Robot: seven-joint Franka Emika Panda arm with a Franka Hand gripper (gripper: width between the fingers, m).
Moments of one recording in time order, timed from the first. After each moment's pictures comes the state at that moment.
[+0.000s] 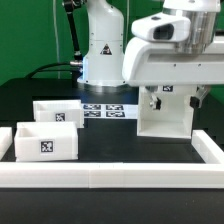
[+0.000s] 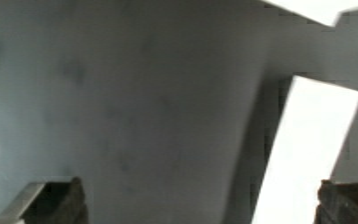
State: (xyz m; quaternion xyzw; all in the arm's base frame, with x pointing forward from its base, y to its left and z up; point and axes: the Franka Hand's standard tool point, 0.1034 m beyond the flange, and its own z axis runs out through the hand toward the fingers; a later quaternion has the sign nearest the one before) arm 0.529 0.110 0.097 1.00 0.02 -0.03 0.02
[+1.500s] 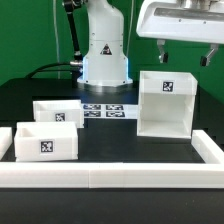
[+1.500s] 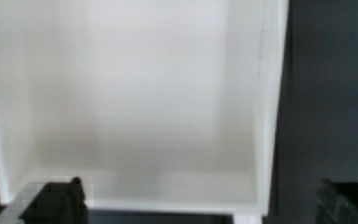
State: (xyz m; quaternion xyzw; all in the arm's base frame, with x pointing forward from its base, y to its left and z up) arm 0.441 0.137 0.141 1.00 -0.06 -0.02 0.02
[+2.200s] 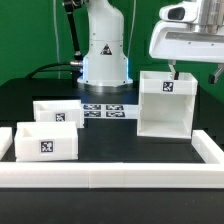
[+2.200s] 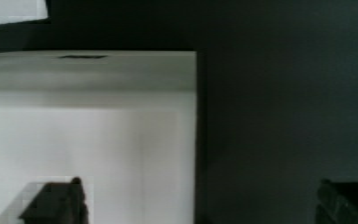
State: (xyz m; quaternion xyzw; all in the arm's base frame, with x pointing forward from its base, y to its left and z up) arm 0.415 0.170 0.101 1.00 -0.06 -0.02 0.02
